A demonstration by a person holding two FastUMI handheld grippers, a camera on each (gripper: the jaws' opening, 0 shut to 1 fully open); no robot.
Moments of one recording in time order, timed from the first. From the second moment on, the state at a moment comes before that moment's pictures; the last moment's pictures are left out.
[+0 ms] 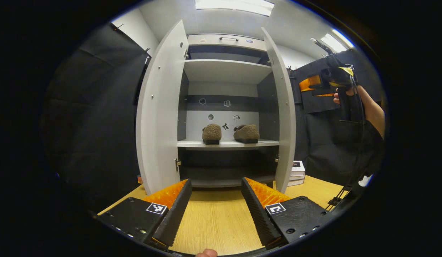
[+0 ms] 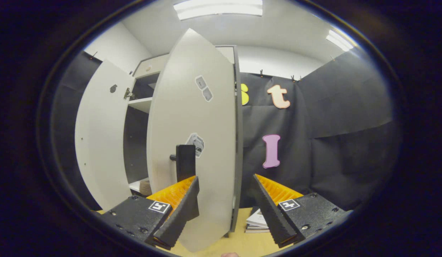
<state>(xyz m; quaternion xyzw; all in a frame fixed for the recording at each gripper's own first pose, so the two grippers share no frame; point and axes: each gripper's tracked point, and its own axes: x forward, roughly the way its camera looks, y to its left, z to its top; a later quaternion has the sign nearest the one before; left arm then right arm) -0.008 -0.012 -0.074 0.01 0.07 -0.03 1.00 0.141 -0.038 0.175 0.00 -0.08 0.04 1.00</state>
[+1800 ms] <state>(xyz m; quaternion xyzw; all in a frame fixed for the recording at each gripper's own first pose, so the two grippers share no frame) -0.005 -0.028 -0.059 0.00 0.07 -0.05 1.00 0.023 -0.009 -0.053 -0.04 -0.02 -0.02 1.00</state>
